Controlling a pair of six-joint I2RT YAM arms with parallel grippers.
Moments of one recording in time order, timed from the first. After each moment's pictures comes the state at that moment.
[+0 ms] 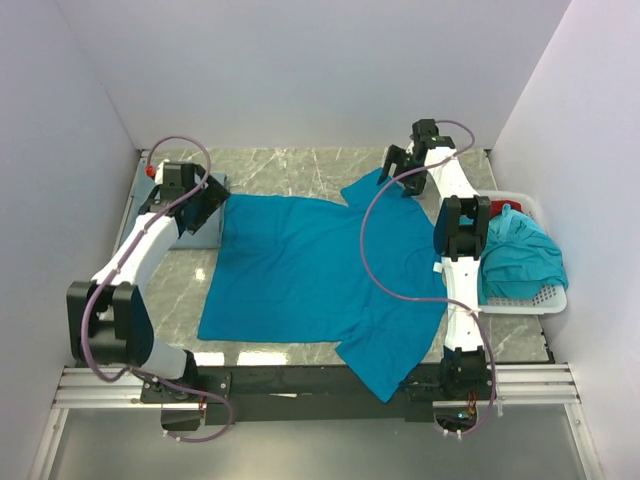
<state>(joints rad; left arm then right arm) -0.07 1.47 1.13 -0.39 -0.09 -0.86 0.05 2.57 2.40 -0.96 -0.23 0.41</state>
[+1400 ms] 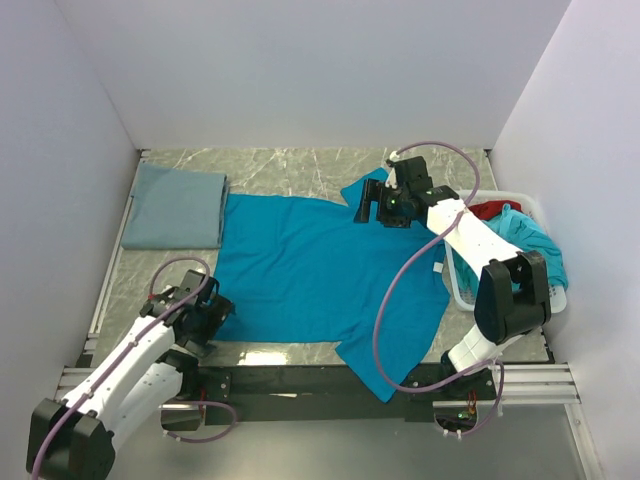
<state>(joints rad) -0.34 0.77 0.42 -0.90 -0.10 -1.40 0.31 1.61 1.25 -0.51 -0.20 0.39</state>
